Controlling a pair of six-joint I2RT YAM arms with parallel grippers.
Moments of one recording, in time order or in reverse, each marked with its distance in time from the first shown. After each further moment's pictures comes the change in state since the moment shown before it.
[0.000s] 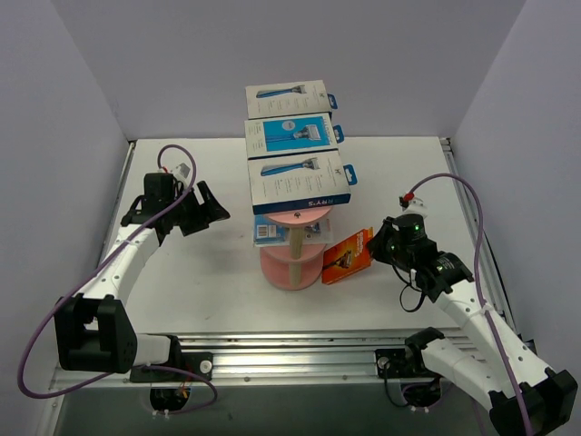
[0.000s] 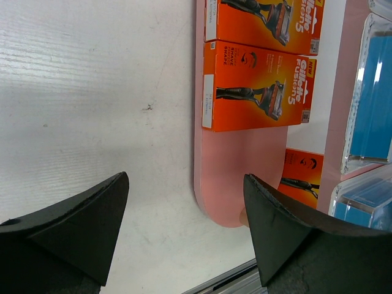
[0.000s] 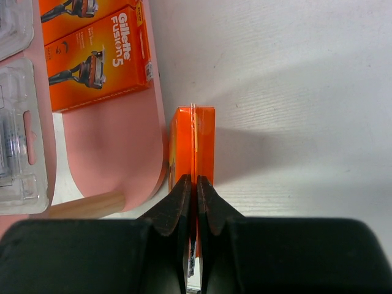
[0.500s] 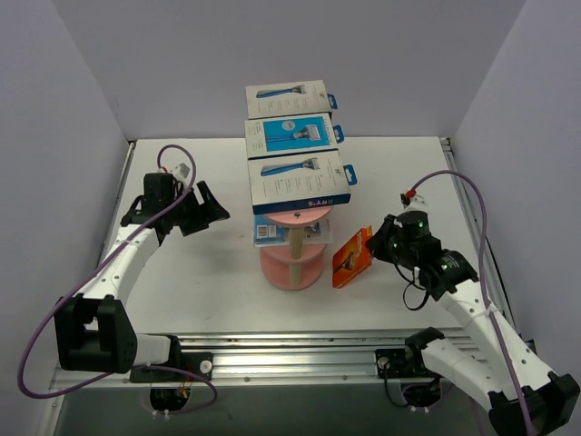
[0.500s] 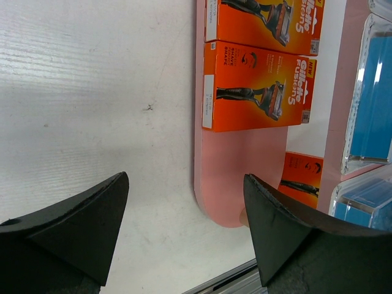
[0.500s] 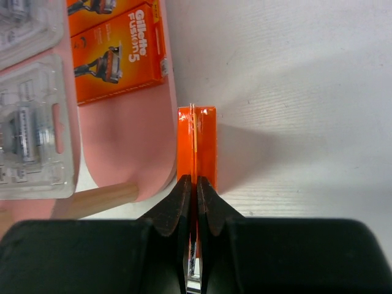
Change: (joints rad) left arm 0.001 0.000 0.000 0.000 0.000 0.000; right arm -0.017 -0.002 0.045 -0.045 -0.044 0.000
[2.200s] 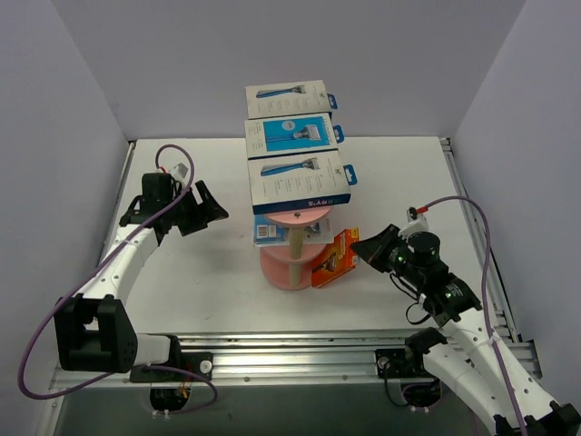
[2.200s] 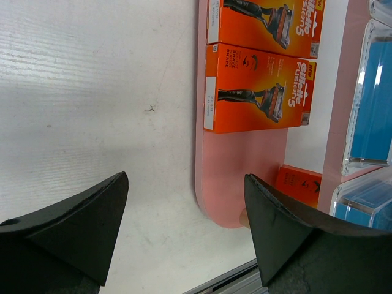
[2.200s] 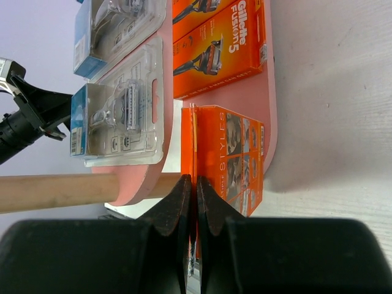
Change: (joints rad) left arm 0.013 0.000 0.000 0.000 0.007 0.000; right arm -0.001 -0.212 -0.208 0.267 -0.218 0.283
